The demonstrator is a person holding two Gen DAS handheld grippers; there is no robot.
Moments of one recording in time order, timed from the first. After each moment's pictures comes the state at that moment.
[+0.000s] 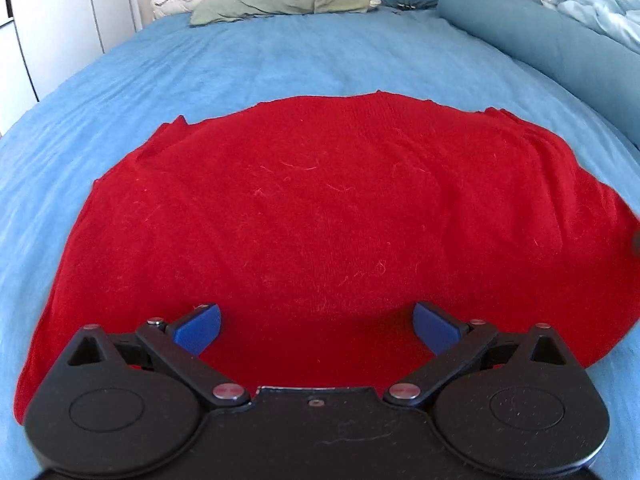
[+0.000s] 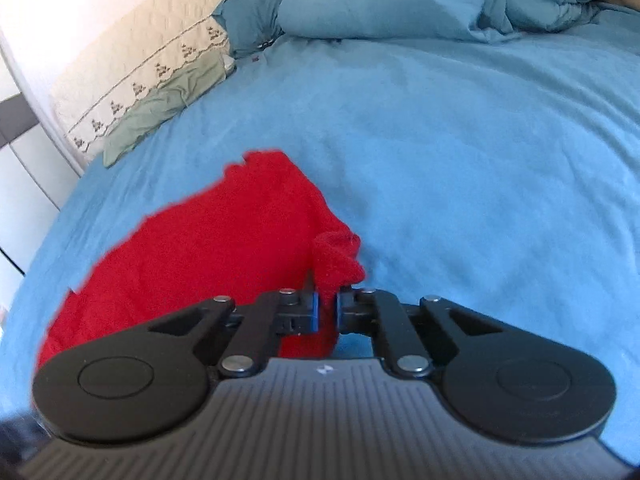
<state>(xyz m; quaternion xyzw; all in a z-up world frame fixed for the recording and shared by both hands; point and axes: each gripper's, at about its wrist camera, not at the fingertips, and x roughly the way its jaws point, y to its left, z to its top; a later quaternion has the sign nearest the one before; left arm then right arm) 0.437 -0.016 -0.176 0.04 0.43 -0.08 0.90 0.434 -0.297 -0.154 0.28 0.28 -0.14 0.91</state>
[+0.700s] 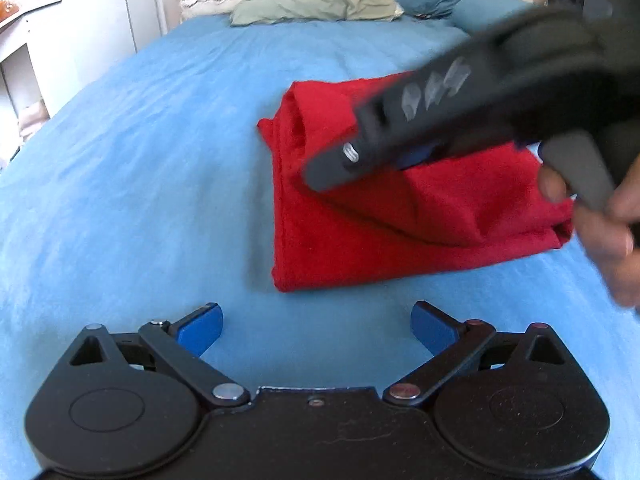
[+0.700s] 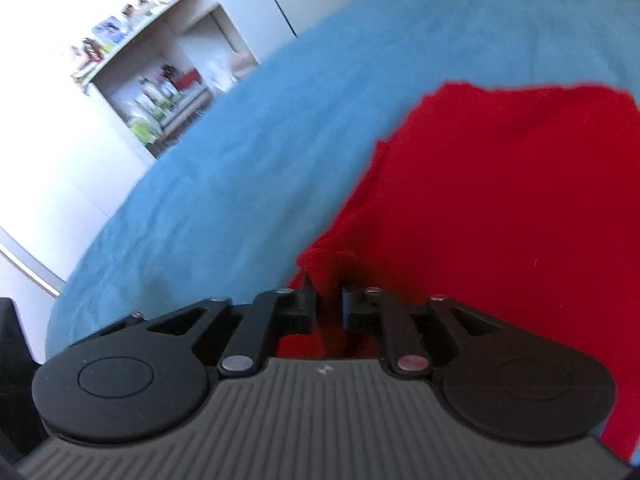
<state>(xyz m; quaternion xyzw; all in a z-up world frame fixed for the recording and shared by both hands) 0.352 0.141 -0.173 0.05 0.40 -0.08 0.91 0.524 -0.005 -0.145 0.07 0.41 0.33 0.85</state>
